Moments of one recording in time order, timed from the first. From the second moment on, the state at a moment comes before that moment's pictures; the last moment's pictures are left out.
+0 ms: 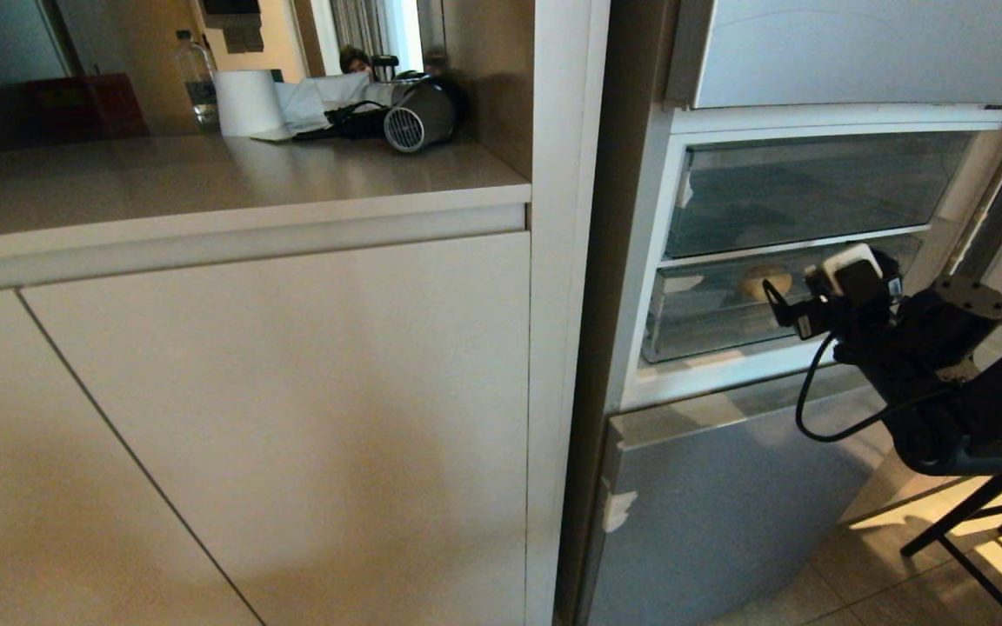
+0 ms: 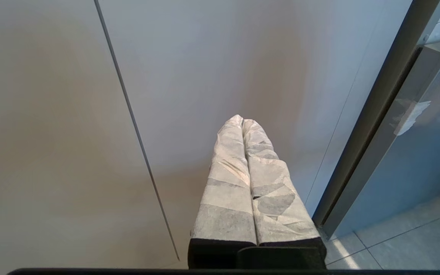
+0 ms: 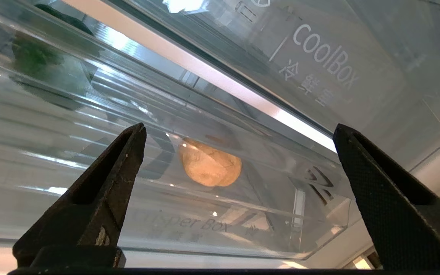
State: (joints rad) left arm 0.00 0.00 0.00 -0.02 0.00 0.00; right arm -0.07 2.17 -0.98 -1.49 0.09 -0.60
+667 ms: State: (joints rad) left arm 0.00 0.00 0.00 -0.02 0.00 0.00; right arm -0.07 2.19 -1.01 -1.49 0.09 -0.60
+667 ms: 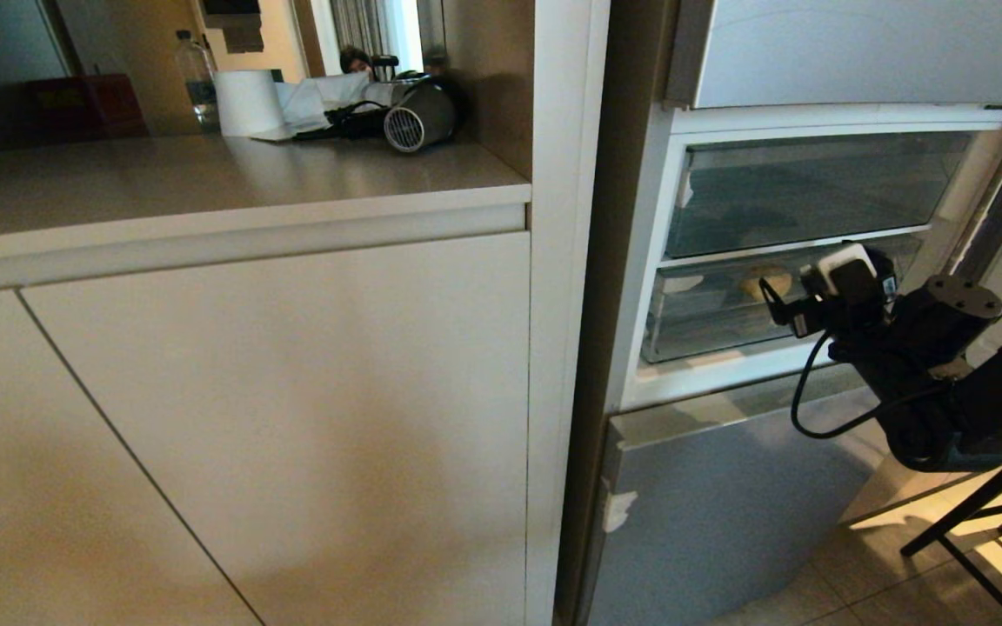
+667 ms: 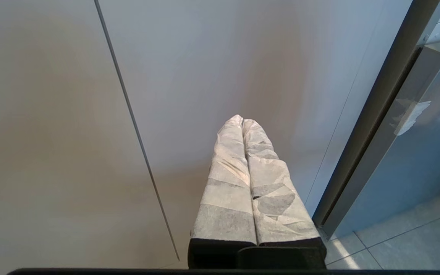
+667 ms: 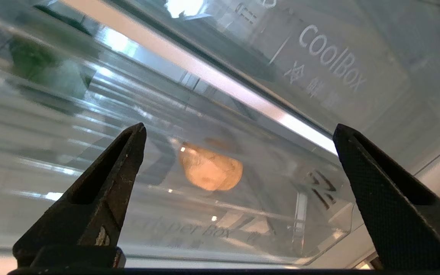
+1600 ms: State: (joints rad) left arm 0.00 0.00 0.00 -0.02 0.00 0.00; right arm -0.07 2.15 -0.94 -1.49 0.09 -0.60
